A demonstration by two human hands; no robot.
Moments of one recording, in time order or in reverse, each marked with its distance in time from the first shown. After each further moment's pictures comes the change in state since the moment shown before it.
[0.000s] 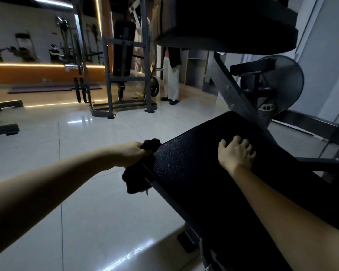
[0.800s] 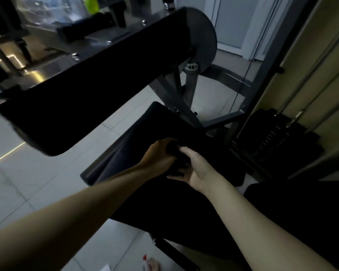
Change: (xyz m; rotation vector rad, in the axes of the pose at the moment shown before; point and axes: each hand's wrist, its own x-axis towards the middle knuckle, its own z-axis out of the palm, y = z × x) left_hand 0.007 0.303 0.031 -0.149 -0.262 0.357; right_hand 0.001 0.022 -0.218 1.442 -0.702 1.002
